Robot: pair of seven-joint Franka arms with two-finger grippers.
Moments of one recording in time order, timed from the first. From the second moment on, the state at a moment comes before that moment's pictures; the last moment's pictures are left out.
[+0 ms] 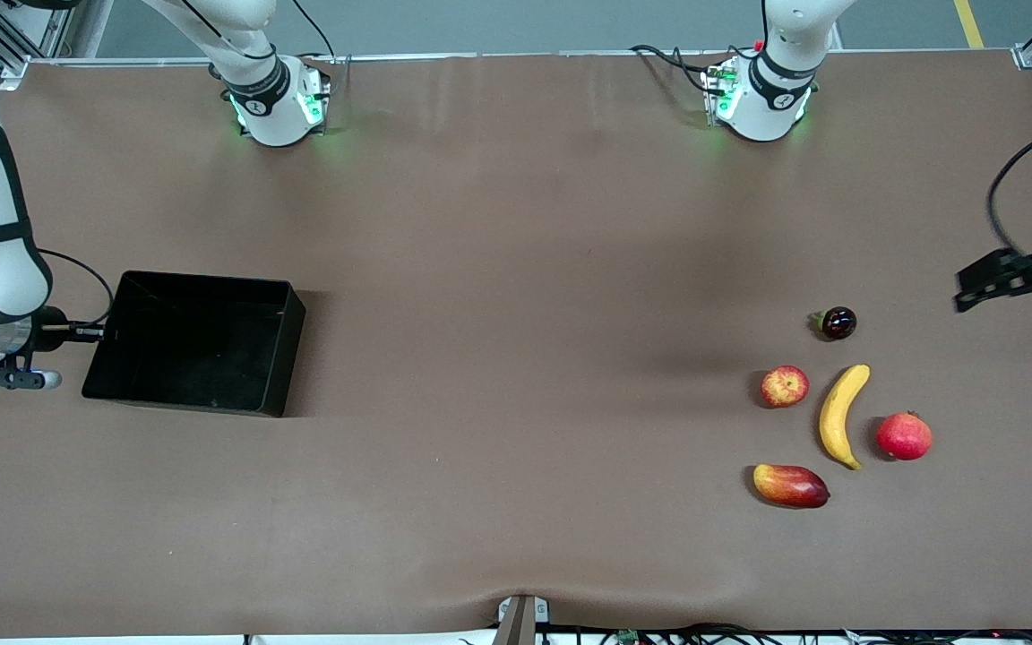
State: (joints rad) left arm 0.64 0.13 -0.65 -1.49 0.14 1.71 0.08; right arm -0.33 0.51 -0.08 -1.81 0.12 2.01 -0.41
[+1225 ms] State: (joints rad) left arm 0.35 0.02 -0.30 -1.46 0.05 1.48 0.09; right arm 0.00 0.20 -0.05 -1.22 0.02 1.33 -0.16
